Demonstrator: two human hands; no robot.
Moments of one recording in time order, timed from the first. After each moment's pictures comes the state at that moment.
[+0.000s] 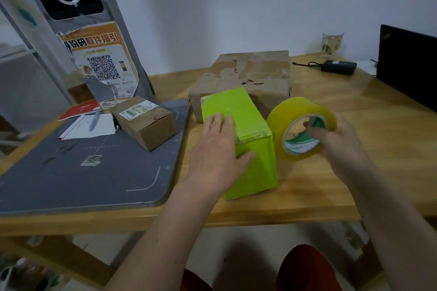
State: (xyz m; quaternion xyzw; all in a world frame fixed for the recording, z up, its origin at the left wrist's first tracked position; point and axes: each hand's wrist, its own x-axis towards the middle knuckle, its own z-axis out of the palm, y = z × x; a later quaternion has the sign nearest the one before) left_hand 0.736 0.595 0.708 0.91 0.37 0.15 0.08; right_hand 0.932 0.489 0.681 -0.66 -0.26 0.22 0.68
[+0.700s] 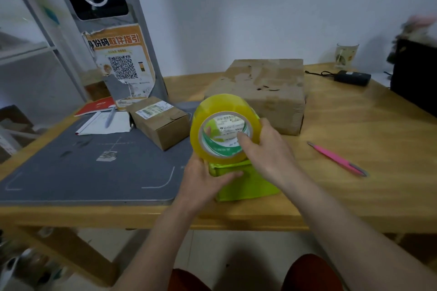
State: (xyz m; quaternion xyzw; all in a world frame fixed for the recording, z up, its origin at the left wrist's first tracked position) left_hand 0.682 0.634 0.646 0.77 0.35 0.37 0.39; right_hand 0.813 0.549 0.716 -0.78 -0.46 0.12 0.40
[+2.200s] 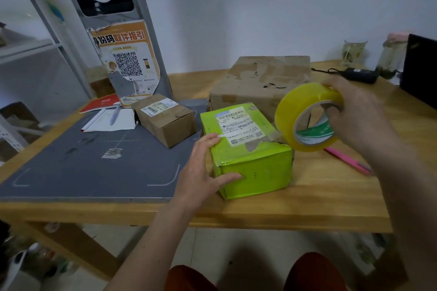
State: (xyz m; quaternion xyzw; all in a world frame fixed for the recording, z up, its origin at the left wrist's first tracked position) left_hand 0.669 0.647 0.644 0.84 0.29 0.35 0.30; right_hand 0.906 0.508 0.749 -0.82 -0.45 -0.09 0.34
